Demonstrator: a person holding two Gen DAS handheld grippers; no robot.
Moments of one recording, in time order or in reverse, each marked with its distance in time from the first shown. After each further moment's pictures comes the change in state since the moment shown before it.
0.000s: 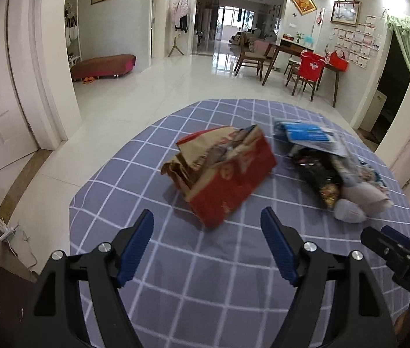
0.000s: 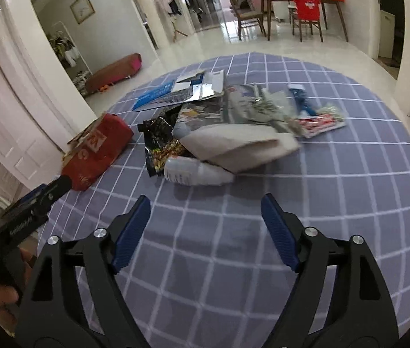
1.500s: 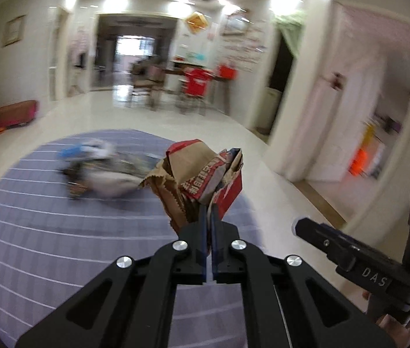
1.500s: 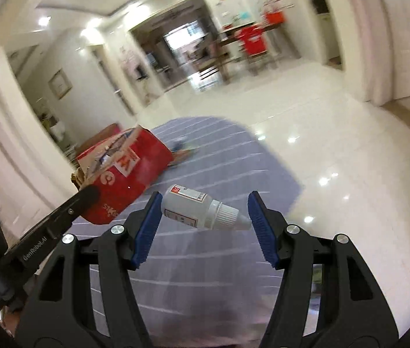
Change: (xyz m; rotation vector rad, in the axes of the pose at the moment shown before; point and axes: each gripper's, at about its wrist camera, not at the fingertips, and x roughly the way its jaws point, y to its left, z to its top) left arm -0.154 -0.269 -0.089 0.270 -0.137 -0.481; right arm -0.232 -0.184 -0.099 0.260 -0.309 -0.081
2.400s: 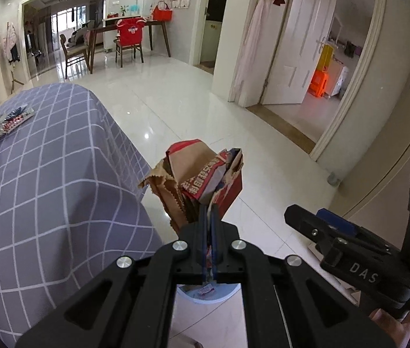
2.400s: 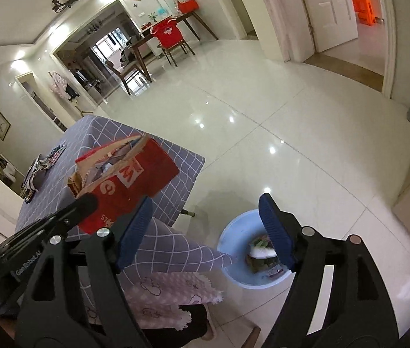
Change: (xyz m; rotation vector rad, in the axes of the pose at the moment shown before) left arm 0.125 -0.148 -0.097 0.209 0.292 -0.155; right arm -0.012 -0.176 -0.057 0.239 0.043 -0.210
